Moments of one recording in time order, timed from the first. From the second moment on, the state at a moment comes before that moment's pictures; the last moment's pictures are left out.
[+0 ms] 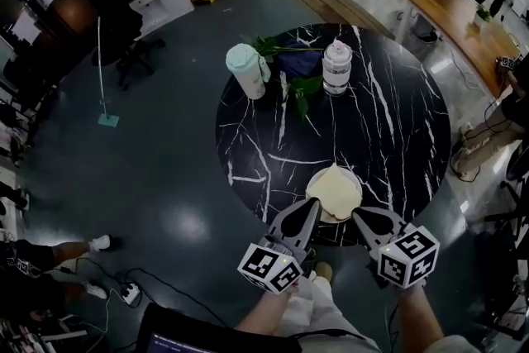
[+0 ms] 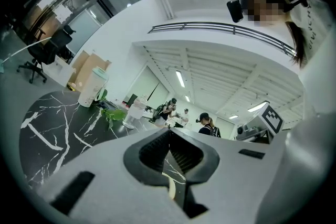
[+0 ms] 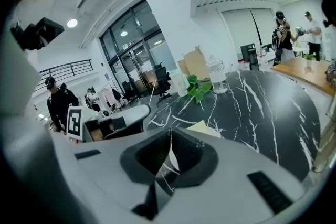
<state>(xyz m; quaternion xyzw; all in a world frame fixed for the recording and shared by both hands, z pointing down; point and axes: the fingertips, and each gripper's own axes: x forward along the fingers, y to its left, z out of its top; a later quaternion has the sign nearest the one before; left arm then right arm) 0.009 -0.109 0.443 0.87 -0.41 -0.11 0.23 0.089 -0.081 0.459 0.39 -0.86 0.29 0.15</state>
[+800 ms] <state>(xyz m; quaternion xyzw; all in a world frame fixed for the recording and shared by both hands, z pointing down) 0.029 -0.092 0.375 0.90 -0.38 -0.12 0.19 0.080 -0.070 0.385 0.41 -0.88 0.22 0.09</state>
